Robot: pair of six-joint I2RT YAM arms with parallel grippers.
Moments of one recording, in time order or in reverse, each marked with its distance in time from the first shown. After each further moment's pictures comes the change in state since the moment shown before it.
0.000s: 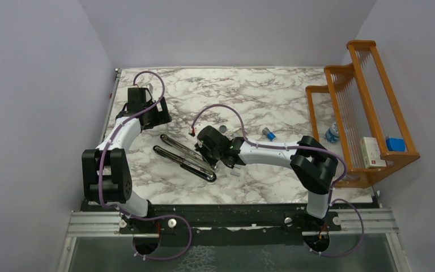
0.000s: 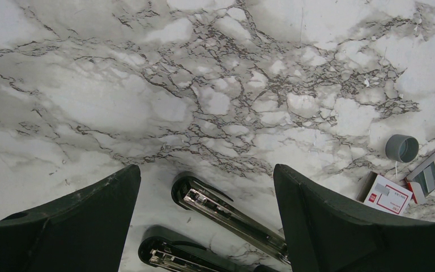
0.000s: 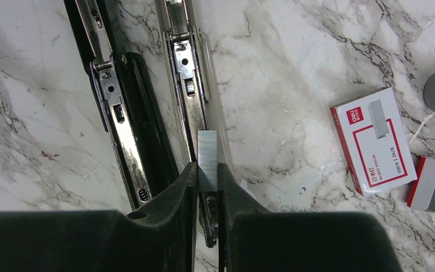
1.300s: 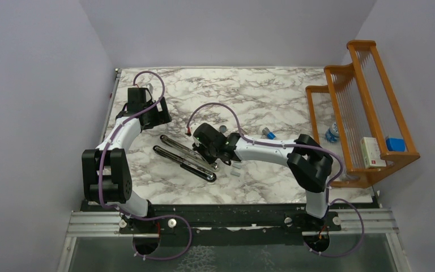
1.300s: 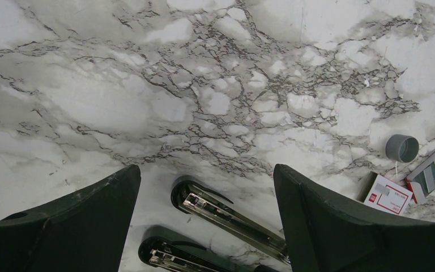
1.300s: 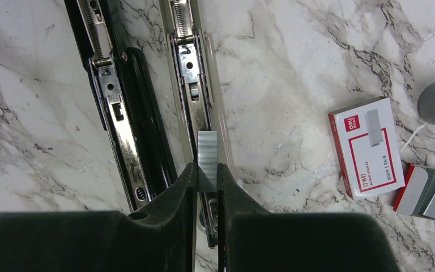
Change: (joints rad) left arm 0.000 0.000 0.000 0.000 0.000 0.000; right arm 0.000 0.039 0.093 -0.110 -0.017 -0.045
